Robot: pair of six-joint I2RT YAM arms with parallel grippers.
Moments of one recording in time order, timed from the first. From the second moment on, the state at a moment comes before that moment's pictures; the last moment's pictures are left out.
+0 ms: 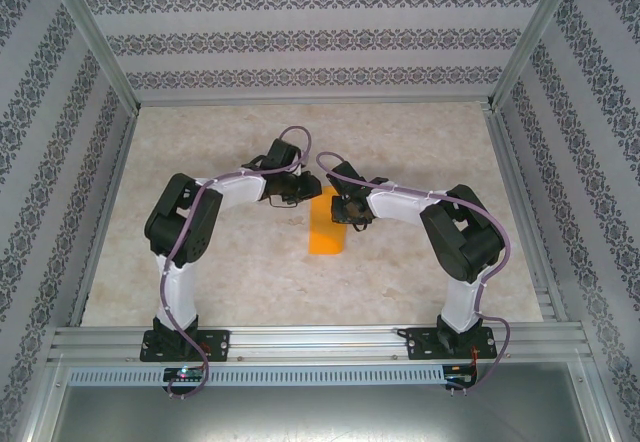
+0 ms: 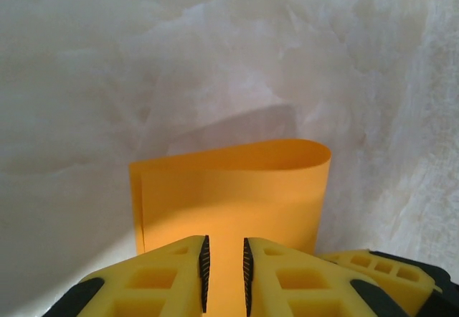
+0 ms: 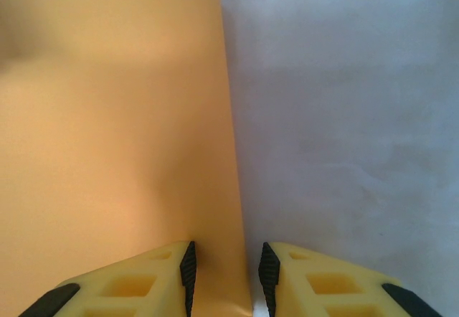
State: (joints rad) left arm -0.45 2.03 1.29 -0.17 0.43 -0.69; right arm 0.61 1.87 1.11 -0.43 0.07 0.67
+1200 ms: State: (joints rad) left arm -0.44 2.13 1.39 -0.24 0.45 -0.62; right arm 0.62 1.88 1.12 -0.44 0.08 0.69
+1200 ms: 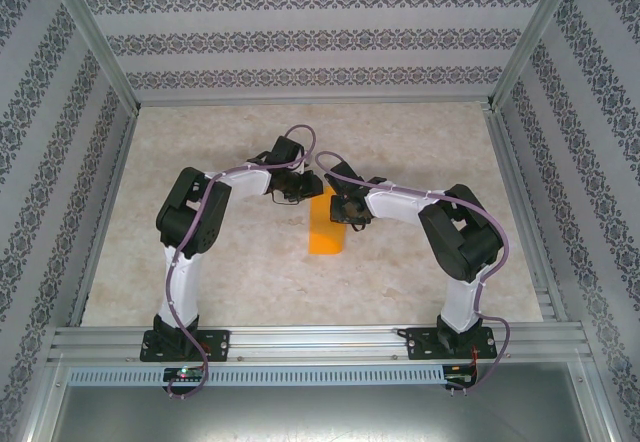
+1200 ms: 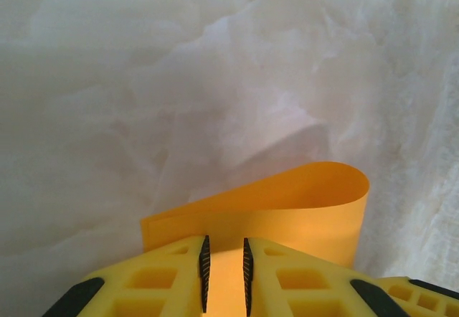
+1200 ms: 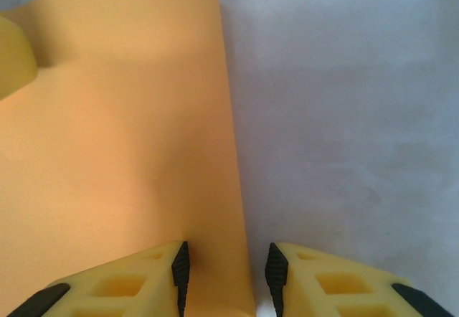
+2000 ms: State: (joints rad) left arm -0.43 2.14 1.40 -0.25 0.48 -0.57; right arm 0.51 1.74 0.95 -0.29 -0.19 0.71
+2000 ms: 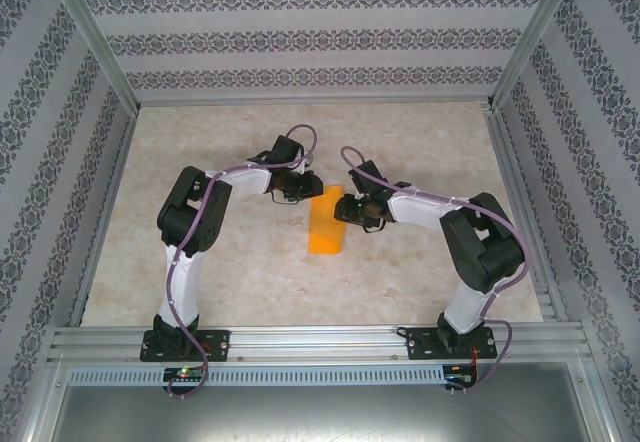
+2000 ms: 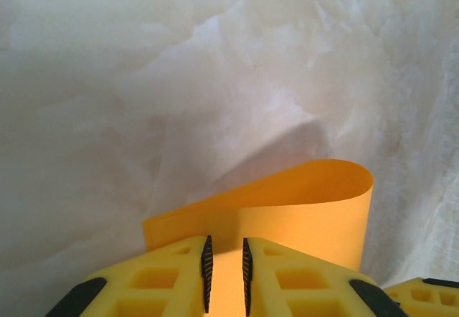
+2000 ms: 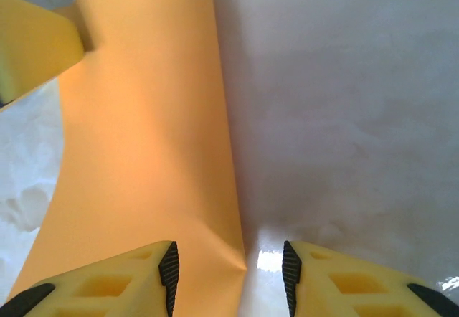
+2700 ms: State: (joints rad) left arm -0.43 2.14 1.41 -0.26 0.47 -0.56; right arm 0.55 1.67 0.88 -0.20 -0.37 0.81
